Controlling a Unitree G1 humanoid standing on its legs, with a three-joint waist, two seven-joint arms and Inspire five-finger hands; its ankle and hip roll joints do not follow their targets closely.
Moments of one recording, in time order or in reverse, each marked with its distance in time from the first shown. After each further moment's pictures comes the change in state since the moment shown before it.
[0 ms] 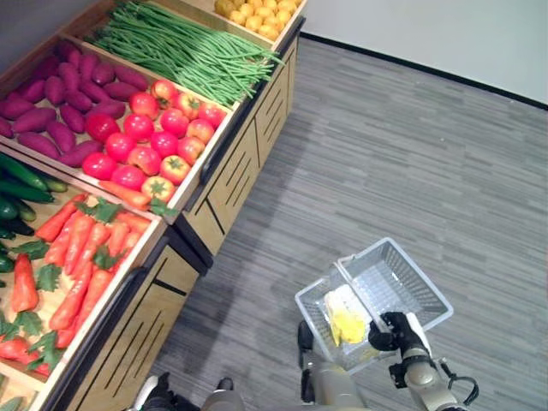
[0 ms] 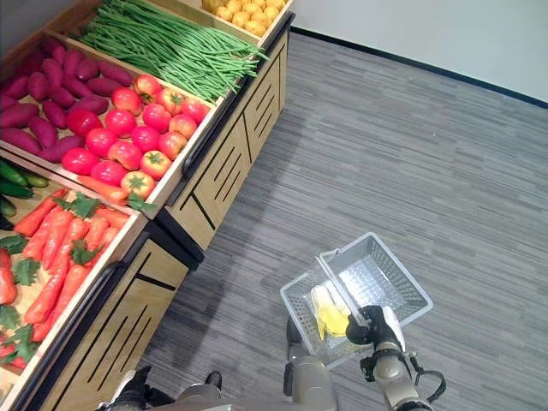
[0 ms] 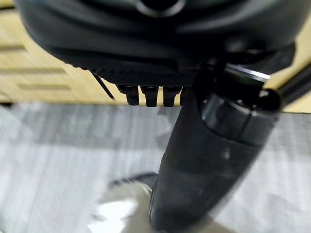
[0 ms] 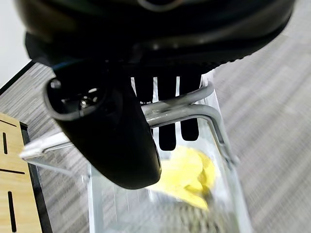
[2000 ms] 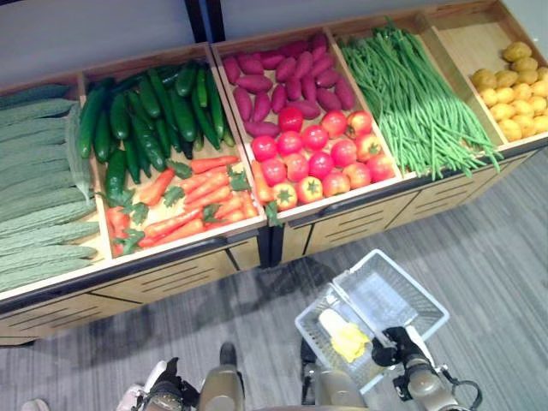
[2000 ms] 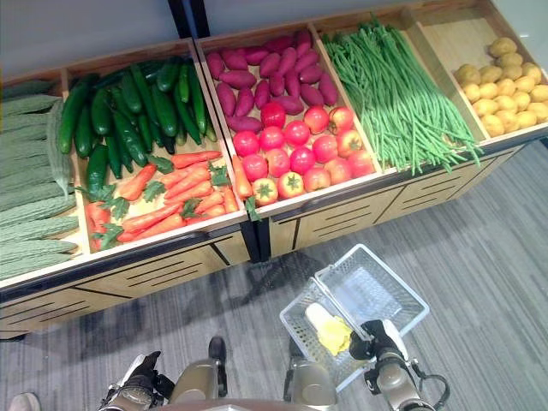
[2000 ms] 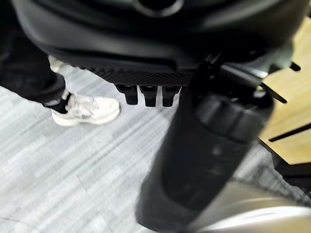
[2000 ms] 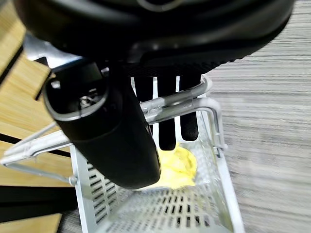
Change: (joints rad) left arm -0.030 0.008 -0.059 0.015 -0.010 0.025 -0.020; right arm 0.014 -0.006 0.071 0.160 -0.029 0.016 0.029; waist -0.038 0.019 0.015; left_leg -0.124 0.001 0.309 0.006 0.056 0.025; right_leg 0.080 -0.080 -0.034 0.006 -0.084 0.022
